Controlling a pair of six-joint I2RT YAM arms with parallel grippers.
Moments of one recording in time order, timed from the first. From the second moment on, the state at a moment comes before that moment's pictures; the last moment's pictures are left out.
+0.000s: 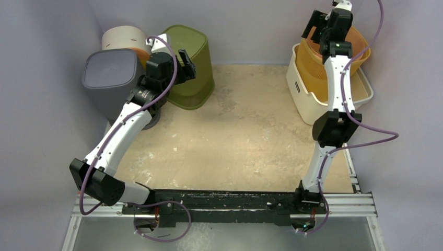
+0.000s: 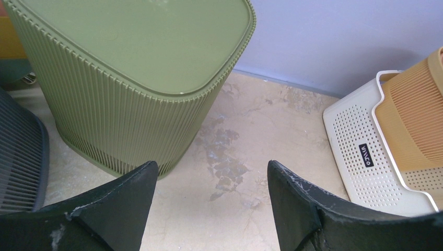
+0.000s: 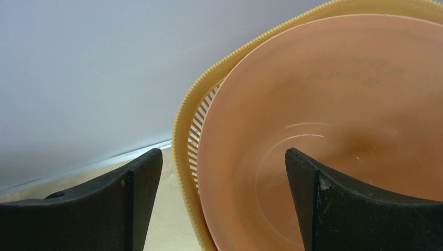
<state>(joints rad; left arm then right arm) -0.42 1.40 1.47 -0.35 -0.26 -0.49 -0.11 2.11 2.36 -0.53 0.09 0.20</state>
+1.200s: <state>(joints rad) -0.42 1.44 1.47 -0.32 -0.25 -0.49 -0.12 2.22 2.39 -0.46 0.07 0.22</state>
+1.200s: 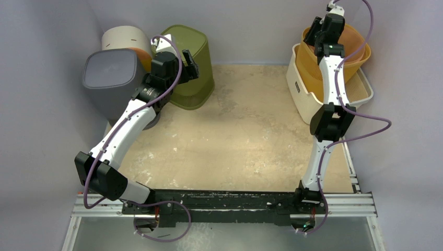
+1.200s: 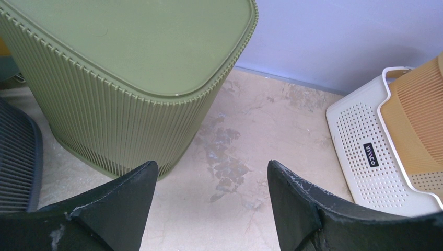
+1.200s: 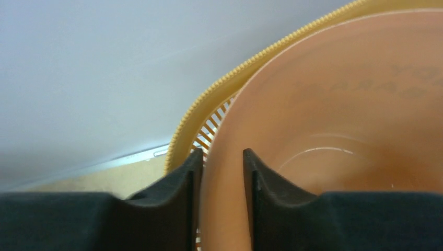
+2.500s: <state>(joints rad) -0.42 1.44 1.46 -0.31 -0.26 -0.51 -0.14 1.76 2.27 -0.46 0.00 0.16</state>
